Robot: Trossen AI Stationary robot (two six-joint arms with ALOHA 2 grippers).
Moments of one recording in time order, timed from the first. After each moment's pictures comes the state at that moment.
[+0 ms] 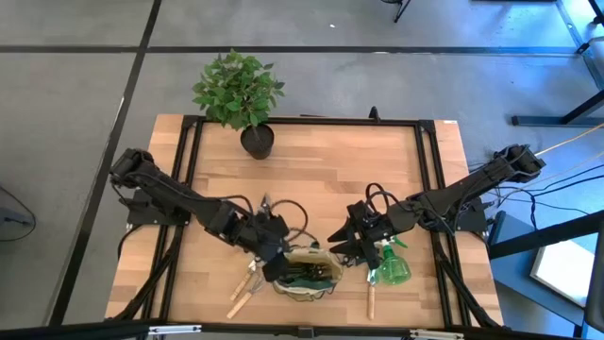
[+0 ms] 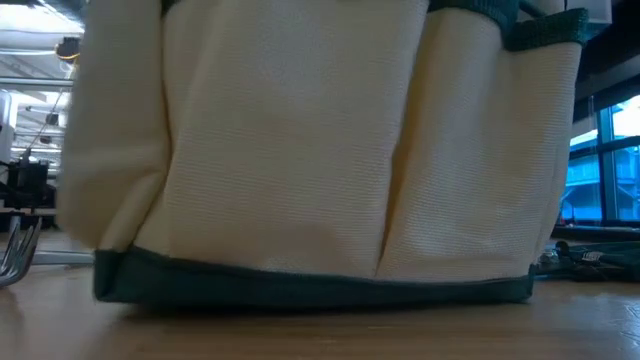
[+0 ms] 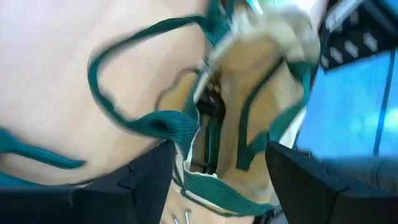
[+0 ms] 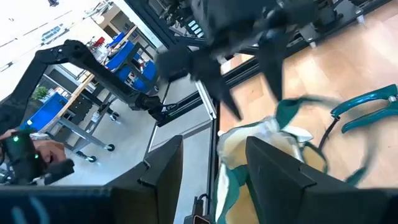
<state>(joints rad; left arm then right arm) -0.43 1.59 1.36 -0.69 -0.19 -0.97 0.46 1.29 0.84 0.23 0.11 0.74</state>
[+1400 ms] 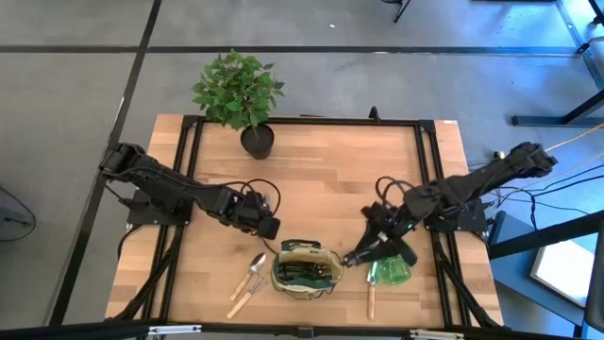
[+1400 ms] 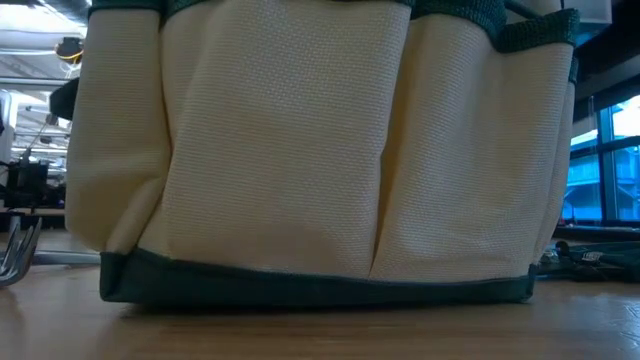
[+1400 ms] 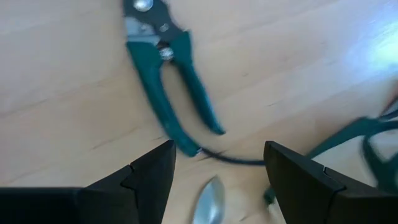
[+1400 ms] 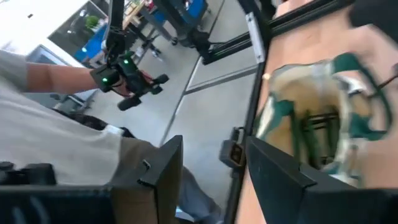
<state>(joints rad) -0.28 1.48 0.96 -0.68 -0.13 -1.55 0.41 1.05 0.84 -0.08 -0.26 0.65</state>
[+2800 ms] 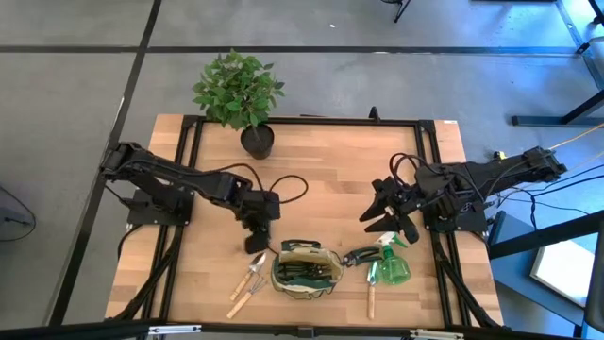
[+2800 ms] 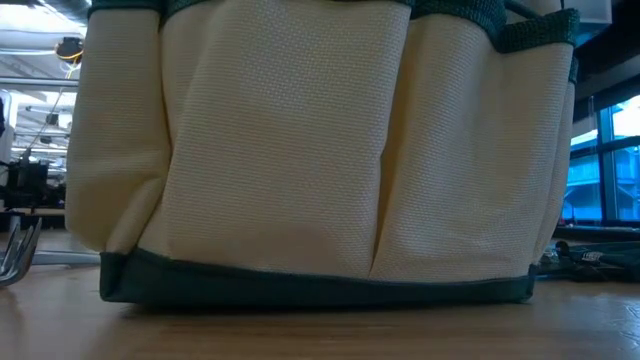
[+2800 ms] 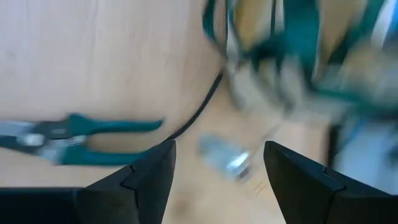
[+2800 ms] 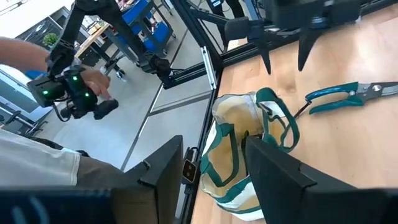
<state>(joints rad) -0.19 1.48 1.16 -0.83 0.19 -0.38 0.27 0.92 0.84 -0.22 -0.21 0.55</state>
